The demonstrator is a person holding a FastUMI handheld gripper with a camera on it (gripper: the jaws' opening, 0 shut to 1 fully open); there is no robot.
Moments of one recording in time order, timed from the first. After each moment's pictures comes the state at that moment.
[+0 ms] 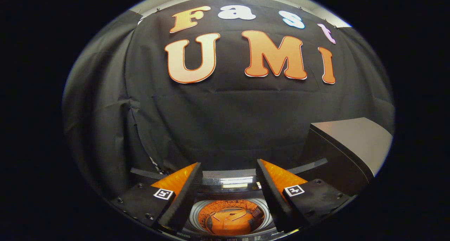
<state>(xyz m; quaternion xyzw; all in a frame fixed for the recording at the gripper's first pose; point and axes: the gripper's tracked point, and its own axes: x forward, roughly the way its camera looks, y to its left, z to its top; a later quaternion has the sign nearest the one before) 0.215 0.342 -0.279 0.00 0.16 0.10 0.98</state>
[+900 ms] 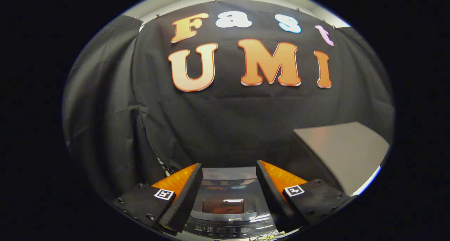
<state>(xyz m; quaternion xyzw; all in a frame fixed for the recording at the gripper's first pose) 0.160 0.284 -0.197 0.00 0.14 0.12 0.98</state>
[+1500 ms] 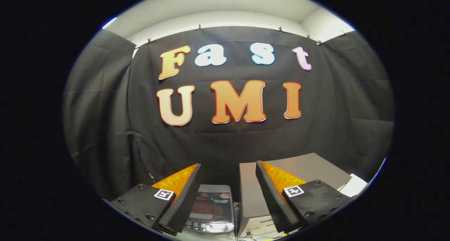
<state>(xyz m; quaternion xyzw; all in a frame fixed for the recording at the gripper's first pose) 0.072 0.099 -0.055 0.02 0.05 0.09 0.99</state>
